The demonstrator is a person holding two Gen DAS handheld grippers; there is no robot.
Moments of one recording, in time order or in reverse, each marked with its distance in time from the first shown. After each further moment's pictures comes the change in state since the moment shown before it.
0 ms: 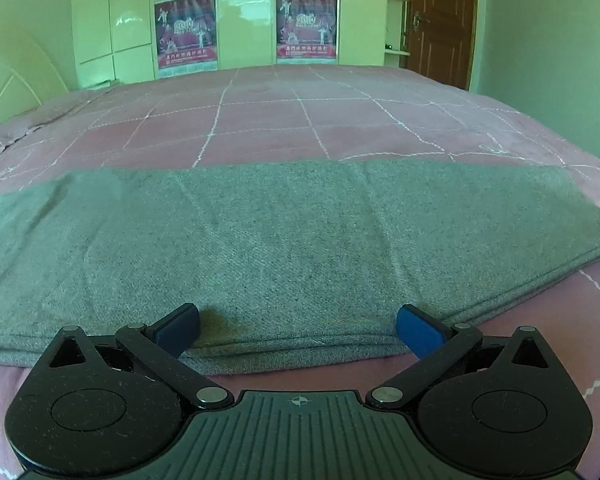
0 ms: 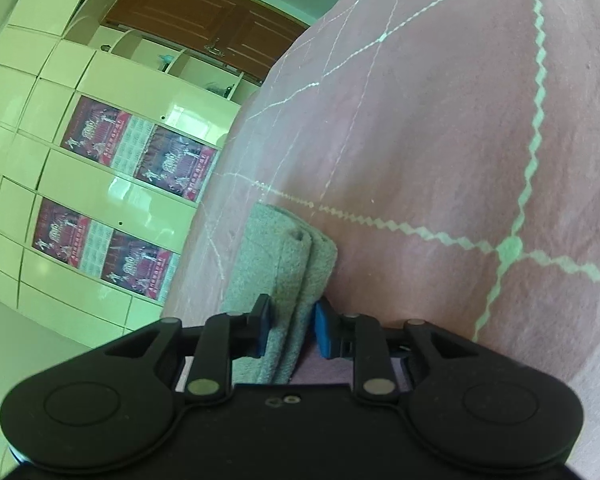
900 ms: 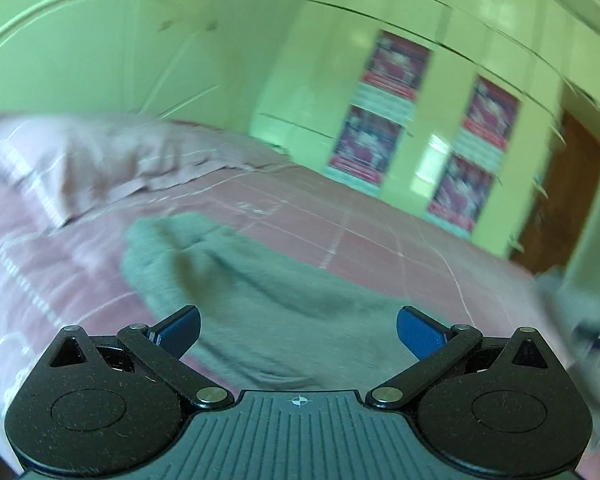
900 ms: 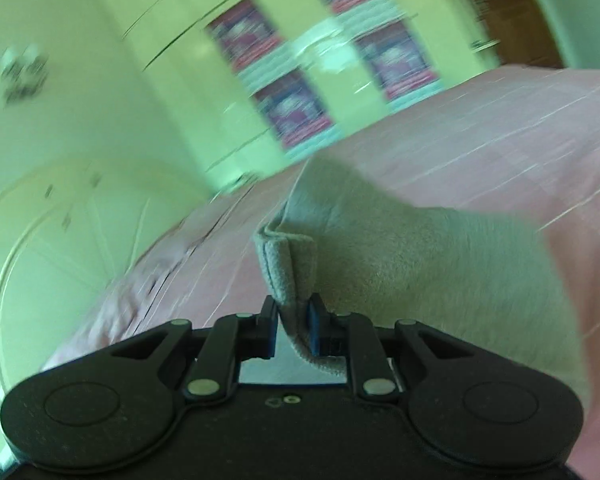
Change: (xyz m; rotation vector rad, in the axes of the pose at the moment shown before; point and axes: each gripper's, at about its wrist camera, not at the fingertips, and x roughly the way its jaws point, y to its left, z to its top) left arm -0.127 0.382 -0.074 -0.552 -0.365 0.168; right arm 0.061 0.269 -0.285 -0.798 0.370 0.337
